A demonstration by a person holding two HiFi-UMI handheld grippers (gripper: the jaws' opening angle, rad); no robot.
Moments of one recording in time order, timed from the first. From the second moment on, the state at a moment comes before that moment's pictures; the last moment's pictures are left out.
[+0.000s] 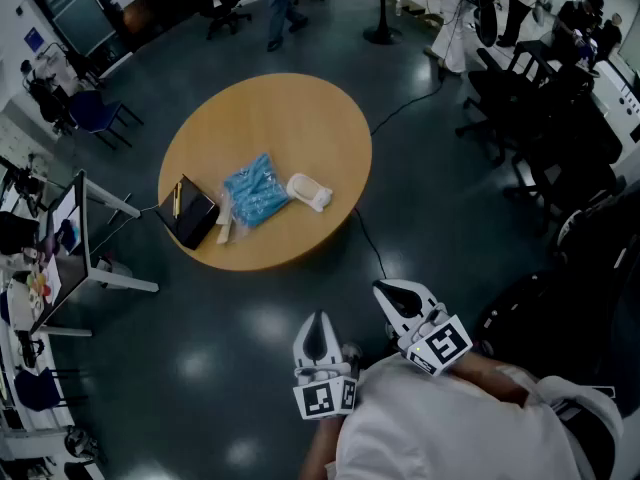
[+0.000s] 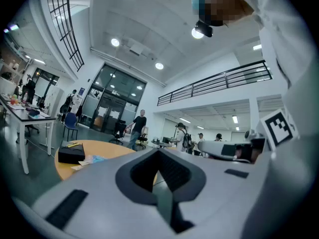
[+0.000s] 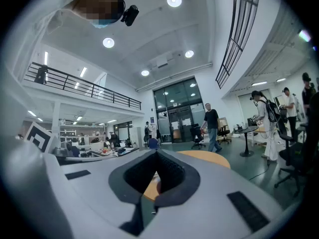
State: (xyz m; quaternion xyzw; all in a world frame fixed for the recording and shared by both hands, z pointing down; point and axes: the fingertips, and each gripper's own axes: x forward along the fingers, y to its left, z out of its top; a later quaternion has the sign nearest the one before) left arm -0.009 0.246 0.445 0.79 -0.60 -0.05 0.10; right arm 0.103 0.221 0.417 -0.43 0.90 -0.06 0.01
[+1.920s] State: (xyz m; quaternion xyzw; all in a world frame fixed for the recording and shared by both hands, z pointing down) left arm -0.092 -0.005 0.465 0.79 -0.61 -0.03 0.08; right arm 0.051 -0.014 0.464 -0.44 0.90 -0.07 -0.01
